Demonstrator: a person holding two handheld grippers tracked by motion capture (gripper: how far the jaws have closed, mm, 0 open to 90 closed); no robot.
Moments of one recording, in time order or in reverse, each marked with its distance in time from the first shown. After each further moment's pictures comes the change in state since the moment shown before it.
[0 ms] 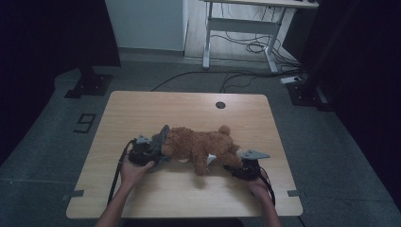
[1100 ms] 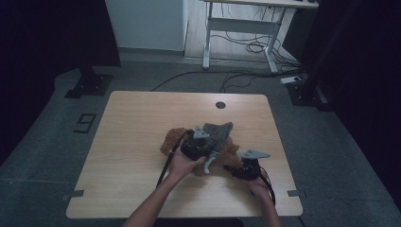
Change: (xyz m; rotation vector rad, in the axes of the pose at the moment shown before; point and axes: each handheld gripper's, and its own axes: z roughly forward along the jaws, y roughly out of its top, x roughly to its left) left arm -0.148 0.082 0.039 -0.053 -0.171 0.244; right arm -0.001 0.000 0.000 0.002 0.017 0.010
